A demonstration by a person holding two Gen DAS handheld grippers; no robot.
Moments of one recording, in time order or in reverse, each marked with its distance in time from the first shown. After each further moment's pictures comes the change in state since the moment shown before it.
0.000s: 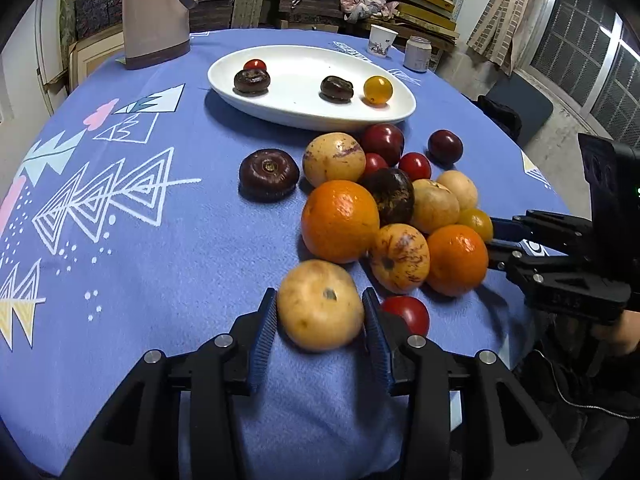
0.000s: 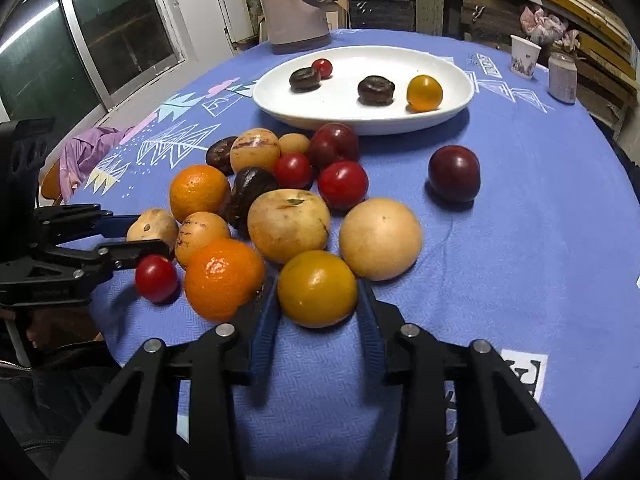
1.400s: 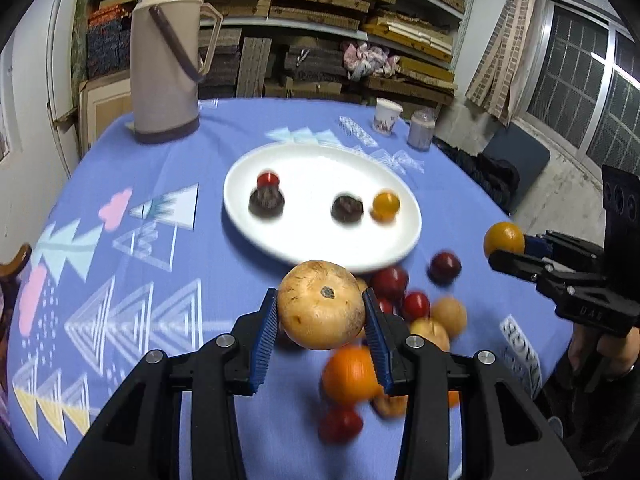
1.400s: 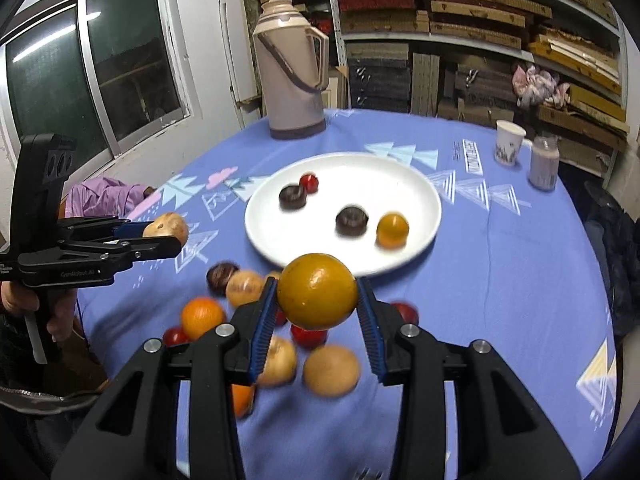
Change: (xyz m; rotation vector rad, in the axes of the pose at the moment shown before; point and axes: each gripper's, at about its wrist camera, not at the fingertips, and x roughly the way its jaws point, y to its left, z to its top) left arm -0.036 0.014 0.093 0.002 -0.201 0.004; right arm -0.065 -0.018 0.078 -0.038 -0.222 -0.017
